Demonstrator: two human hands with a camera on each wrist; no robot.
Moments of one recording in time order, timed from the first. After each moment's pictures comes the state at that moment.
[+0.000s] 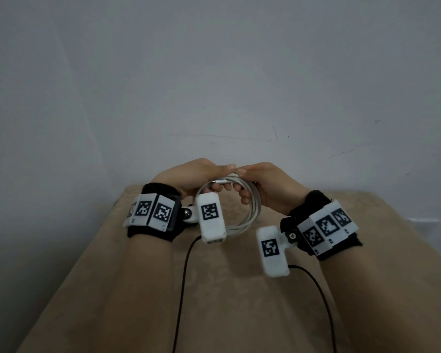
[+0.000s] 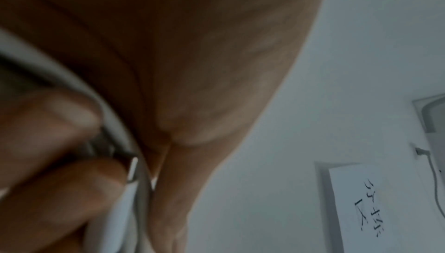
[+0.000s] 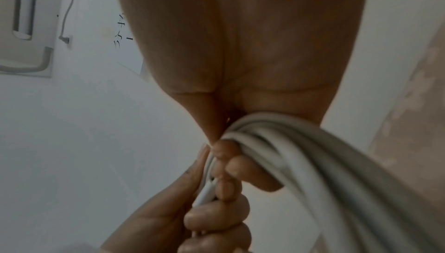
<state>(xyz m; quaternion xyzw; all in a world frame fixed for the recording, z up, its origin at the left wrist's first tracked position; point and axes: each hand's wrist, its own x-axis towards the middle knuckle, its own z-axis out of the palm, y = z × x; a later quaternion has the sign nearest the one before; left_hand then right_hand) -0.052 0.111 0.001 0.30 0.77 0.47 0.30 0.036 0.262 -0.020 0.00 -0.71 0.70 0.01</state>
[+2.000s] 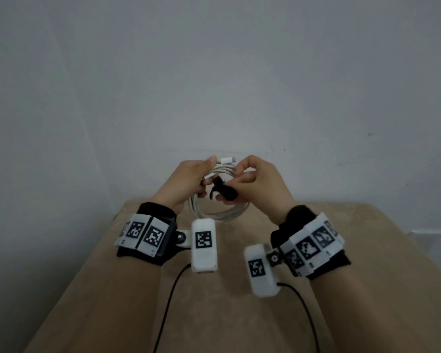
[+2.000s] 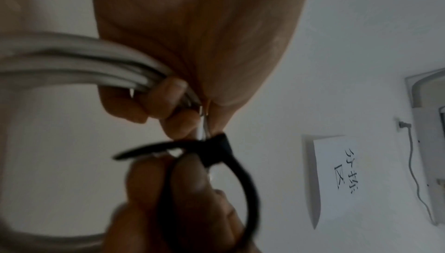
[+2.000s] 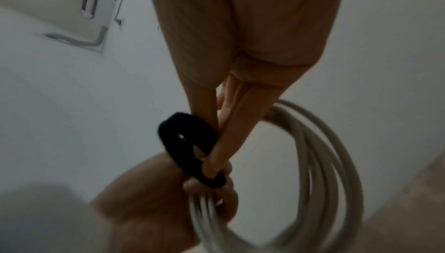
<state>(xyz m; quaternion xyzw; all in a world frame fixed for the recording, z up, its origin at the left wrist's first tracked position) -0.049 0.114 0.002 0.26 0.73 0.62 0.12 0.045 0.240 0.000 -0.05 -0.75 0.63 0.20</state>
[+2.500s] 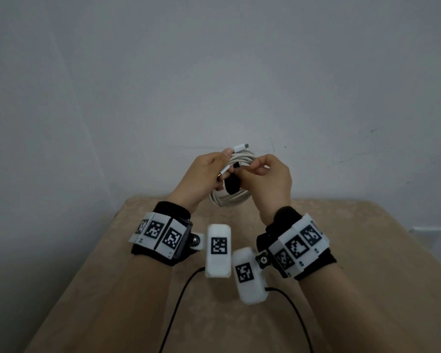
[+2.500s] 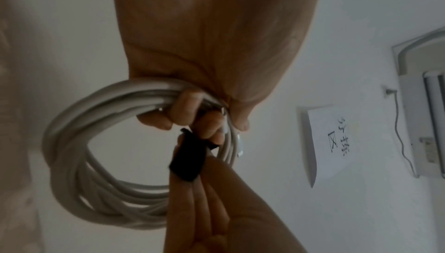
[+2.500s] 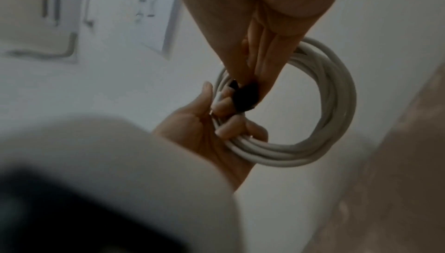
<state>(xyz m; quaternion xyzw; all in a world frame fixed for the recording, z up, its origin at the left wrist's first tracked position) -0.038 0.133 0.000 0.33 0.69 0.64 0.09 0.032 0.238 -0.015 -0.18 -0.67 0.62 0.37</state>
